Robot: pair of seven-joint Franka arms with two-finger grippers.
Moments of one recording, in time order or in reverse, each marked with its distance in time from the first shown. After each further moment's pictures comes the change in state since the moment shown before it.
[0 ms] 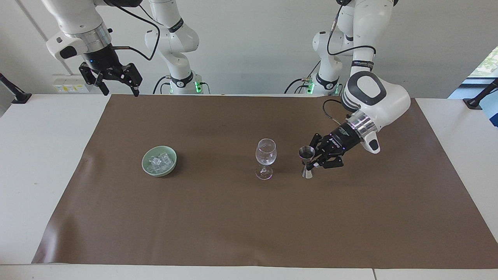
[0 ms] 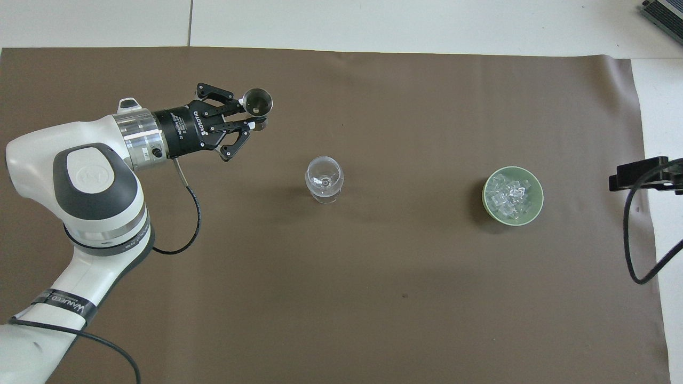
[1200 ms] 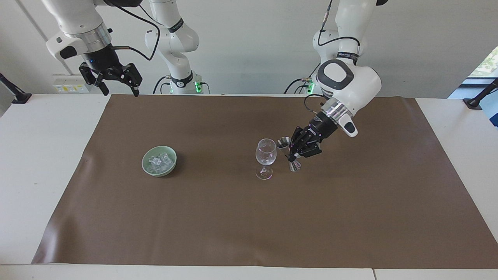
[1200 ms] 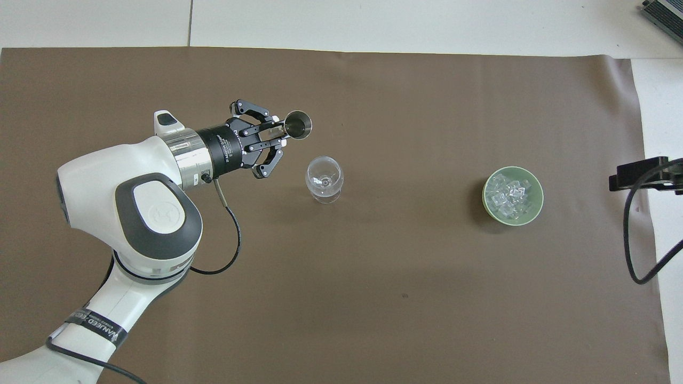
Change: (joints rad) left arm -0.142 -0.074 0.006 -0.087 0.115 0.198 0.096; right arm 0.000 0.000 0.000 0.000 0.000 0.000 0.000
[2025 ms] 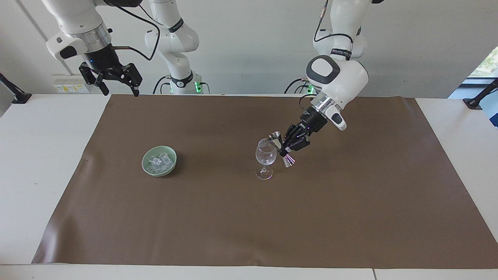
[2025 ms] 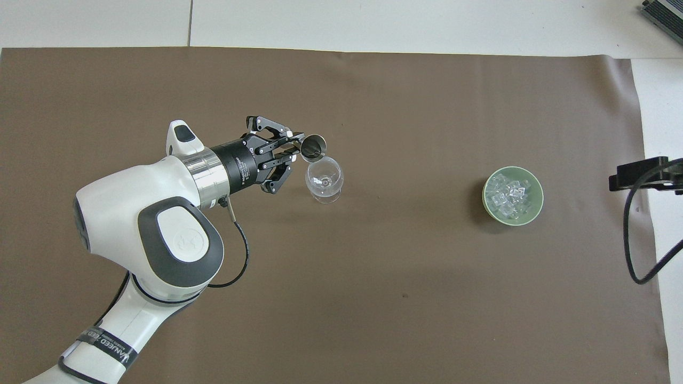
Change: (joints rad) left arm -0.069 -0.017 -0.006 -0.037 0.061 0.095 0.127; right arm 0.000 0.000 0.000 0.000 0.000 0.000 0.000
